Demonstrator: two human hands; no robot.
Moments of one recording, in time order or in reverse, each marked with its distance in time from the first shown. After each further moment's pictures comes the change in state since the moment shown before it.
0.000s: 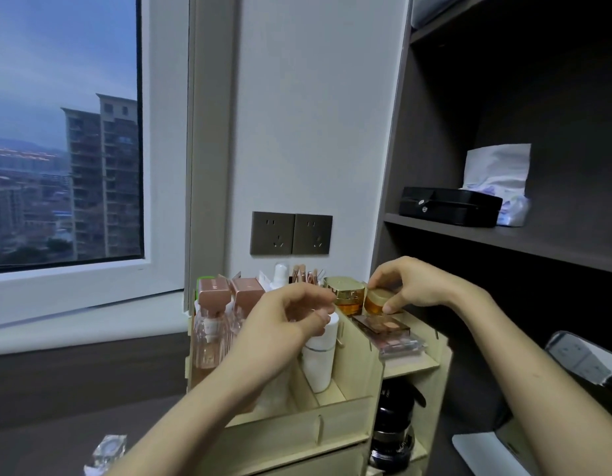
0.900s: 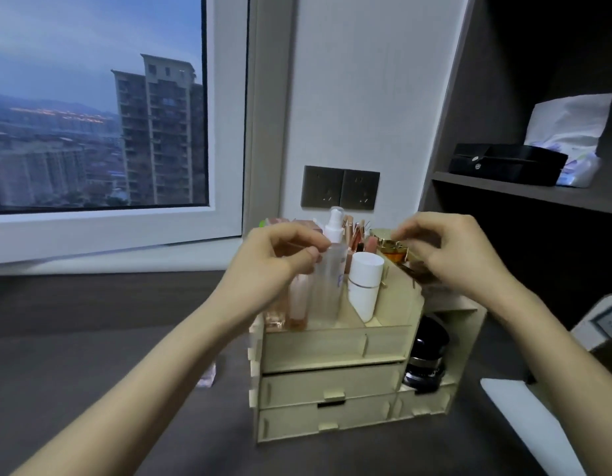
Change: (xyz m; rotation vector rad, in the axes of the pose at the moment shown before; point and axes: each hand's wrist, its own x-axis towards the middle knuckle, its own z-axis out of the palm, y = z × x) left_hand -0.056 0.026 -0.057 0.086 0.117 0.075; right_hand -0.084 -0.097 0.042 0.185 0.497 -0.206
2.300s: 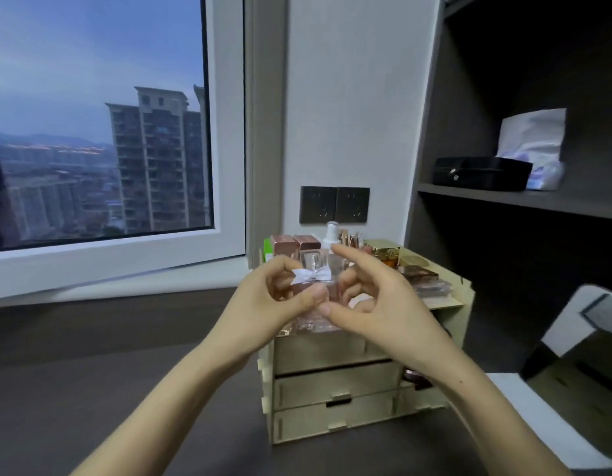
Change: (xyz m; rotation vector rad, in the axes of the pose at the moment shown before) left_hand -0.038 -0.003 -0.011 -0.131 -0.113 0.006; right_hand -0.070 -0.082 0.038 0.508 -0.123 0.062
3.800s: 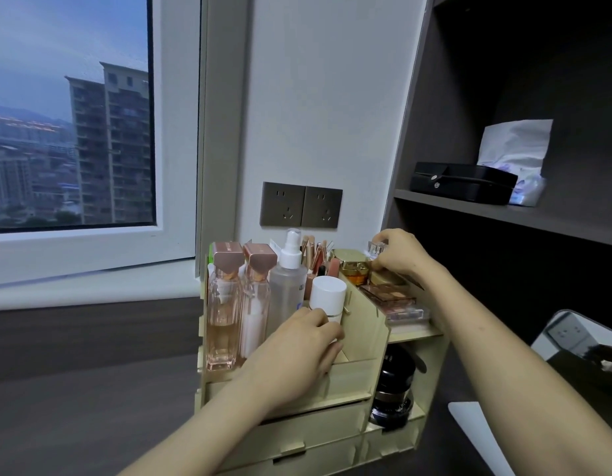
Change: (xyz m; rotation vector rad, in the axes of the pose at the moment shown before) left_hand 0.074 -0.098 0.075 1.041 -0.314 0.282; right_hand 0.164 0.143 -0.119 -0.723 0.112 0.435
